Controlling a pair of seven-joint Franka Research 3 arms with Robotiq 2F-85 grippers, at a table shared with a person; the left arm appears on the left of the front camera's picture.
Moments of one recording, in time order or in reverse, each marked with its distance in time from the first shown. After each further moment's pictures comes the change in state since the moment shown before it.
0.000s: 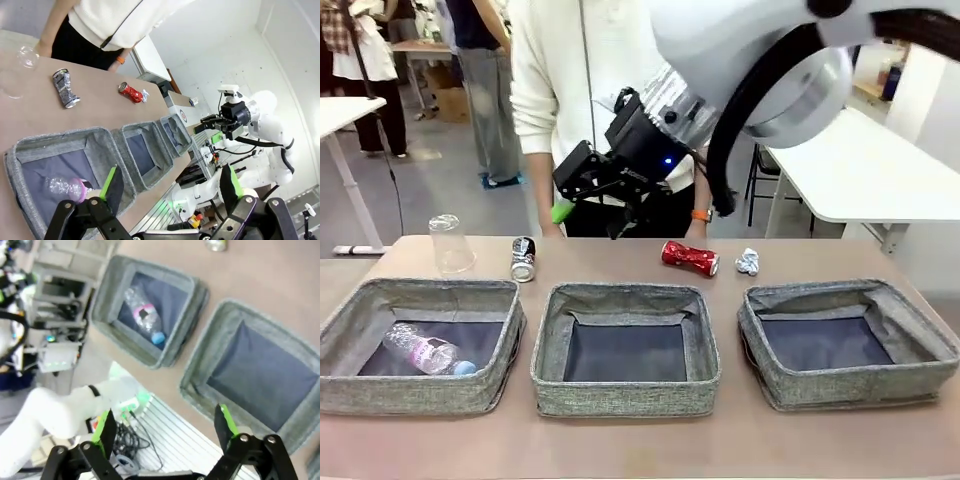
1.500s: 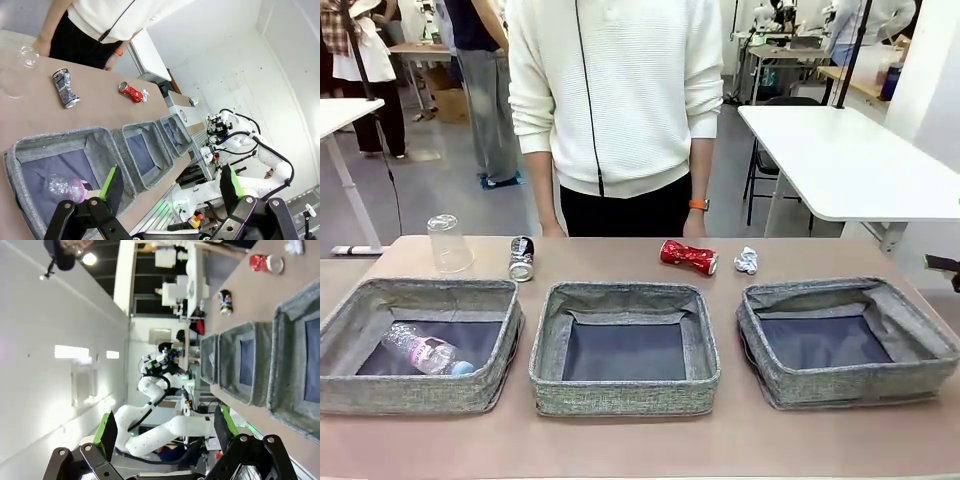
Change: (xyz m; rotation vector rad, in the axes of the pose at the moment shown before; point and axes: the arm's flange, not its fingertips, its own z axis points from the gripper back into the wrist) left arm 0.000 0.000 0.000 0.001 0.000 0.000; right arm -0.277 -0.403 0.210 0.844 -0.557 -0.491
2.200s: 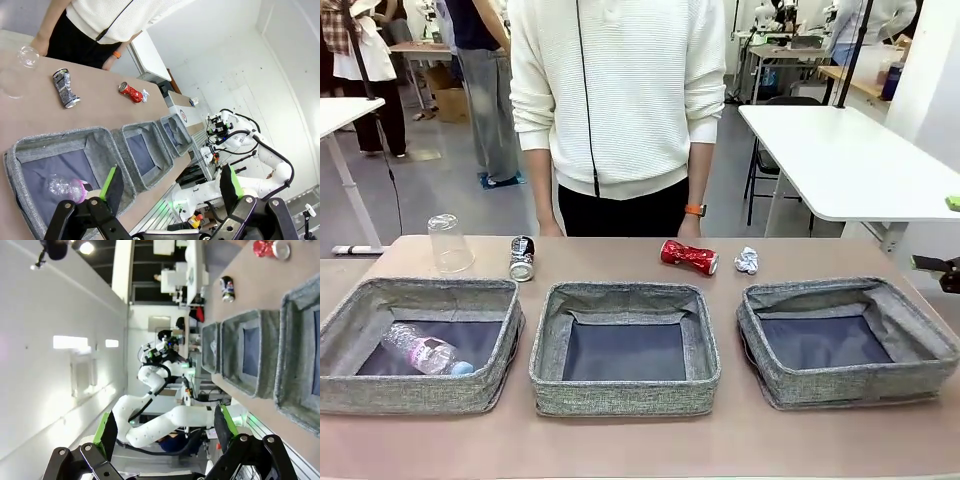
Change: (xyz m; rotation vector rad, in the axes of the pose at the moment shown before) left arm 0.000 0.000 0.000 0.000 0.000 0.000; right arm -0.001 0.003 -0.018 -0.003 0.063 -0.012
